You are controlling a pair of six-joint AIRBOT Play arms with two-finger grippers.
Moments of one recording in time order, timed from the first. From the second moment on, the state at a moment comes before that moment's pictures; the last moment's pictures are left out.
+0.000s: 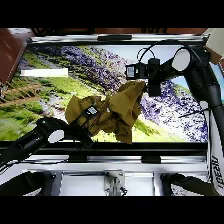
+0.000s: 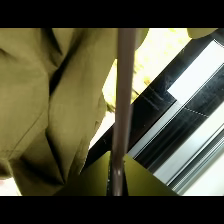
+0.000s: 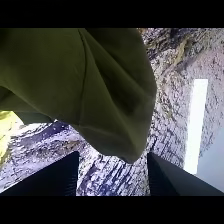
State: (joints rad) left arm -0.75 -1.02 0.81 1.42 -0.98 -1.39; right arm 0.30 -1.39 1.61 -1.41 1.28 0.13
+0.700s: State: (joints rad) left arm -0.72 -1.01 0.85 1.55 -0.99 -1.31; right arm 0.30 -1.53 1.61 -1.36 1.37 0.01
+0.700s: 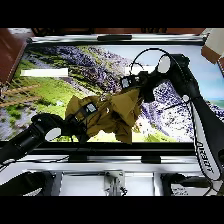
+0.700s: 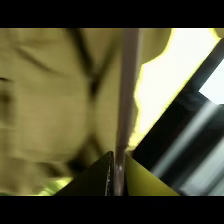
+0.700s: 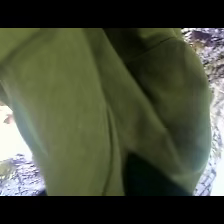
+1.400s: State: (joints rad) left arm -0.43 -1.04 0.97 1.68 -1.00 -1.20; right arm 0.30 -1.44 1.61 -1.29 1.42 0.23
